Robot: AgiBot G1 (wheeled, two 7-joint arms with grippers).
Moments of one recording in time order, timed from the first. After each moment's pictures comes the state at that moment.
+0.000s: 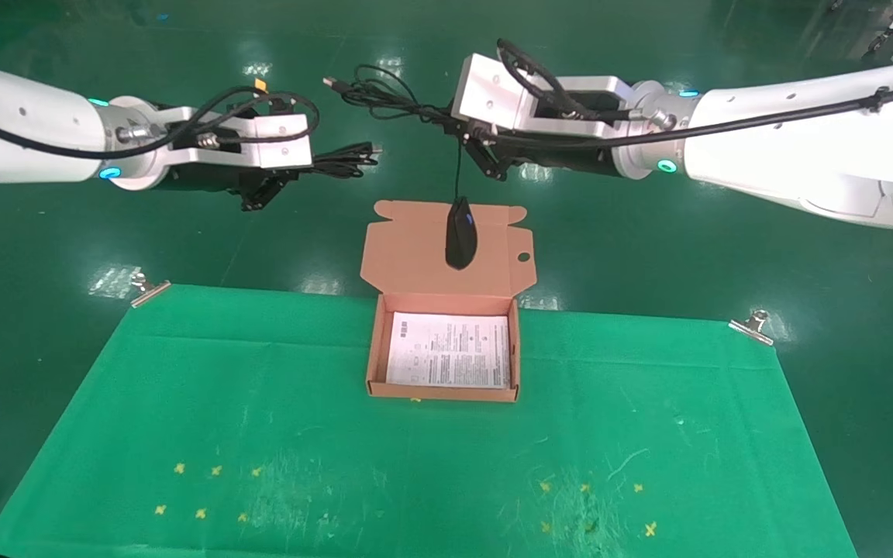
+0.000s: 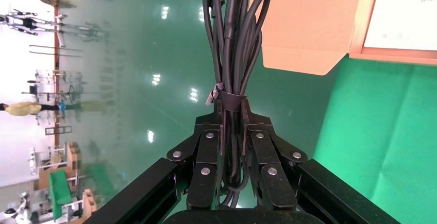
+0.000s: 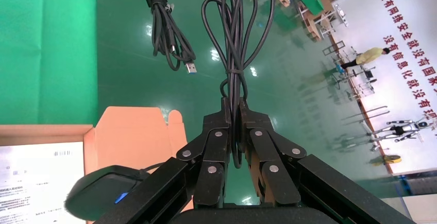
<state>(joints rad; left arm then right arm) -1.86 1.08 0.97 -0.86 1.95 0.88 -0.20 1.75 -1.25 -0.54 0.70 -1.63 -0.90 -0.26</state>
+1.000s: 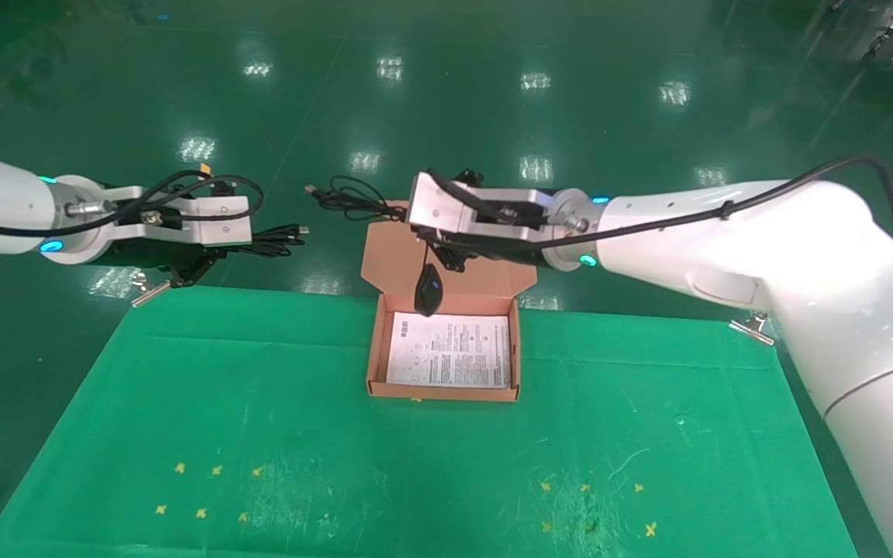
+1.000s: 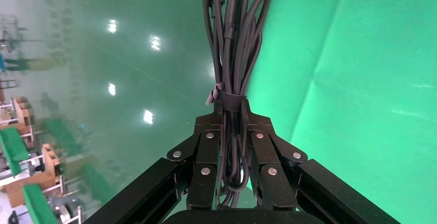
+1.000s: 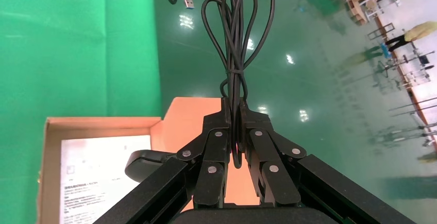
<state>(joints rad) -1.80 0.96 1.04 -1.01 2.10 1.02 -0.42 1.65 -1.35 -0.62 0.60 -1.62 -0.83 -0.29</state>
